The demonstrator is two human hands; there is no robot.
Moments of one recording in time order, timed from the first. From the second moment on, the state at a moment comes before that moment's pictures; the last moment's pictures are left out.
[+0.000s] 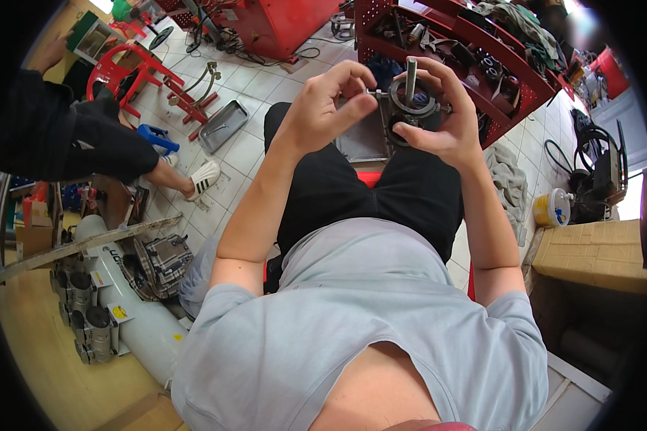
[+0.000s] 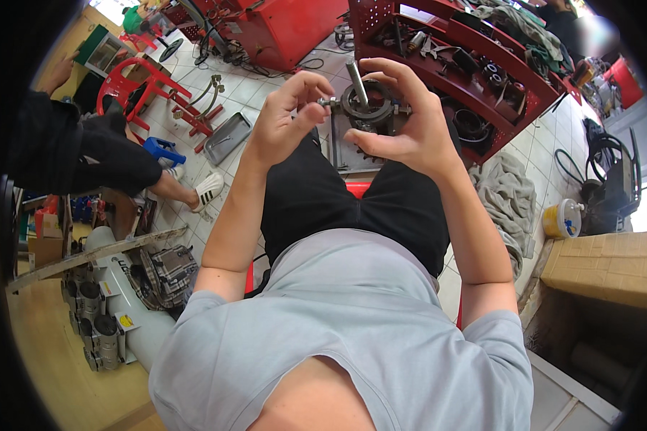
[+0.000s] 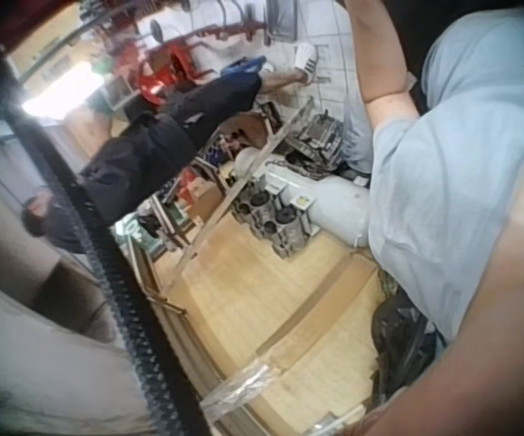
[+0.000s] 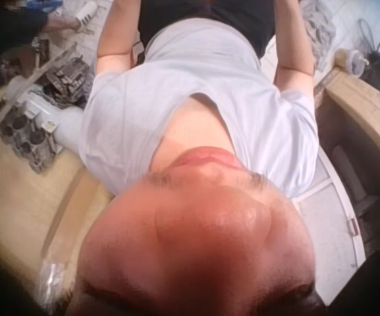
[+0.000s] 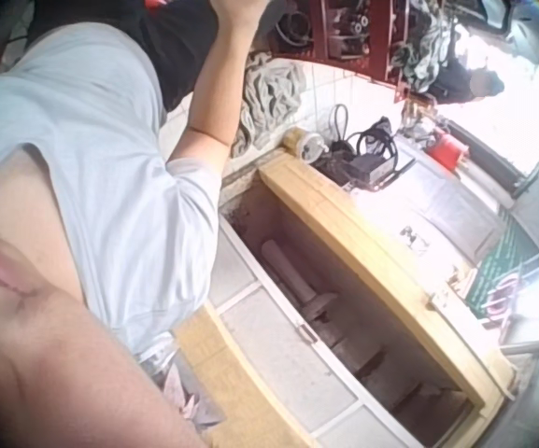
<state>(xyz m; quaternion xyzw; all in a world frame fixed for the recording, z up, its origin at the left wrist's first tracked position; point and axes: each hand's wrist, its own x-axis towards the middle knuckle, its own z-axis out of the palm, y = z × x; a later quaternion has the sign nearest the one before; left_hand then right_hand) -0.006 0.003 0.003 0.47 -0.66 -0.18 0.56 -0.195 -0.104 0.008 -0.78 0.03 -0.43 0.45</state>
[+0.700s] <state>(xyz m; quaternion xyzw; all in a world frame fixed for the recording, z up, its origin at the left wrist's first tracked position) 0.003 -0.005 -0.001 0.53 -0.71 -0.14 0.45 -0.198 -0.107 0.003 -0.77 0.04 -0.43 0.47</state>
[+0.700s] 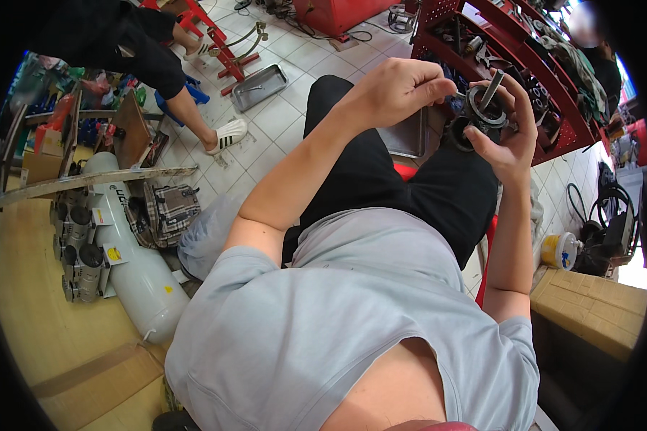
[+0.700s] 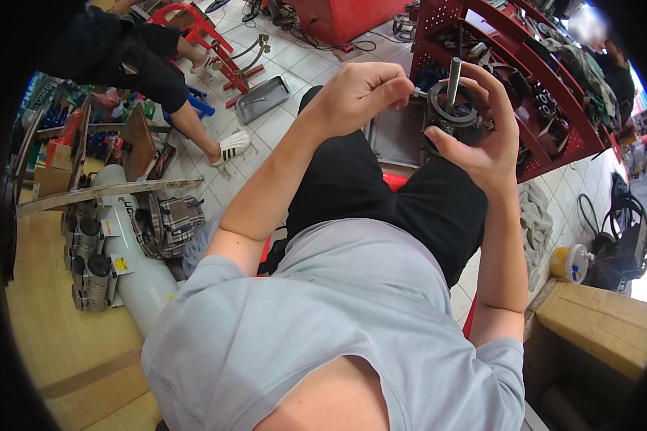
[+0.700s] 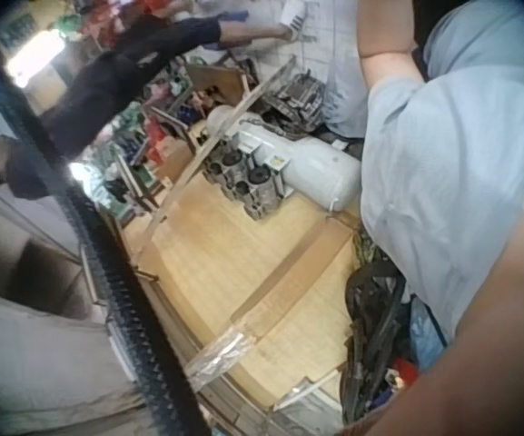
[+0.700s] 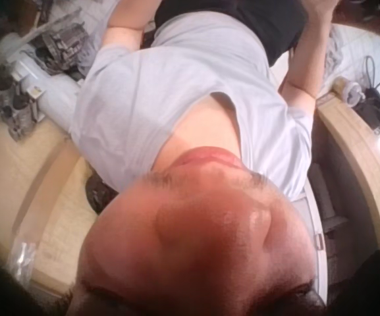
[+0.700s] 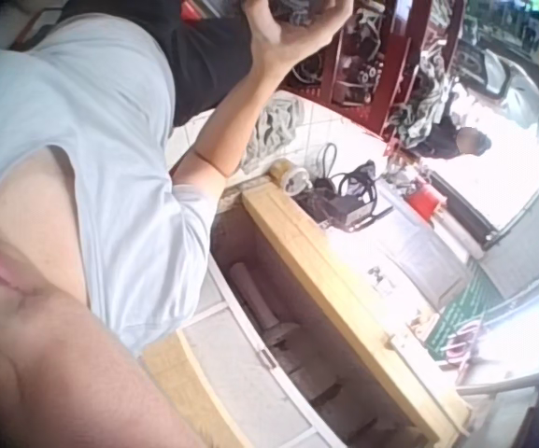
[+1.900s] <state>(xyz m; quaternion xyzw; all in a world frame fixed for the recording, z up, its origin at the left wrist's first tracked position) 0.000 0.001 0.003 0.48 -0.63 -0.28 0.55 -0.196 -0.109 0.005 -0.78 0.03 -0.44 0.44</state>
